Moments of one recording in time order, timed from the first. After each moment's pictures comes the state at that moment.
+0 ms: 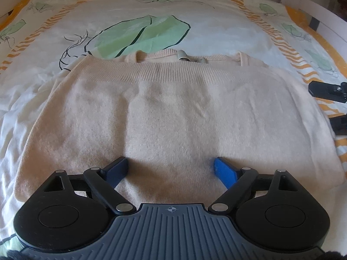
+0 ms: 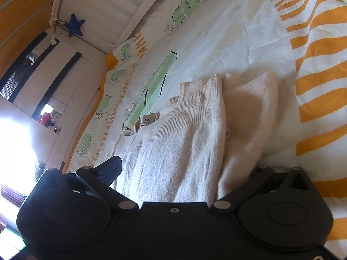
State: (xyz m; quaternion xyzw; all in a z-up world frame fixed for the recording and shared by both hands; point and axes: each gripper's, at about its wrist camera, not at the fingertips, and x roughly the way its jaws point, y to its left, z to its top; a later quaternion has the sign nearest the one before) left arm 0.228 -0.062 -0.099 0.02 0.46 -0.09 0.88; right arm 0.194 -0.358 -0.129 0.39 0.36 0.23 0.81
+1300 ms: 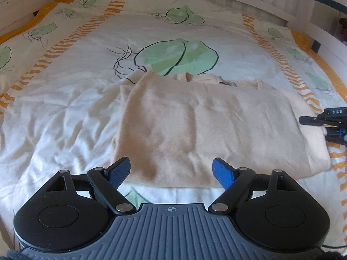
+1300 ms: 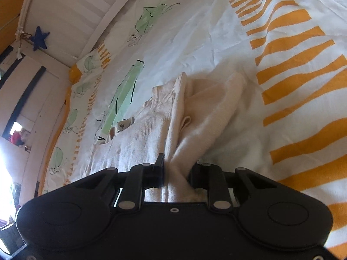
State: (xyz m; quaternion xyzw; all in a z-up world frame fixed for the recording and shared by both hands) left arm 0.175 0.036 -0.045 -0.01 0.42 -0.08 0.90; right arm 0.174 -0.351 -0.109 0.39 0.40 0.11 0.82
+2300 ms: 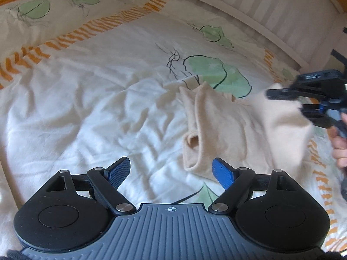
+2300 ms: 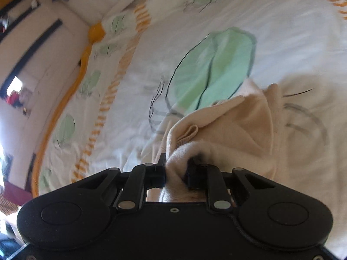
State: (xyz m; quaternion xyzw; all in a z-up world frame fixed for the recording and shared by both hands) left arm 0.166 0.171 -0.060 -0.15 0.40 -0.08 0.90; right arm 0.259 -0.115 -0.023 0.30 0.44 0.14 0.83
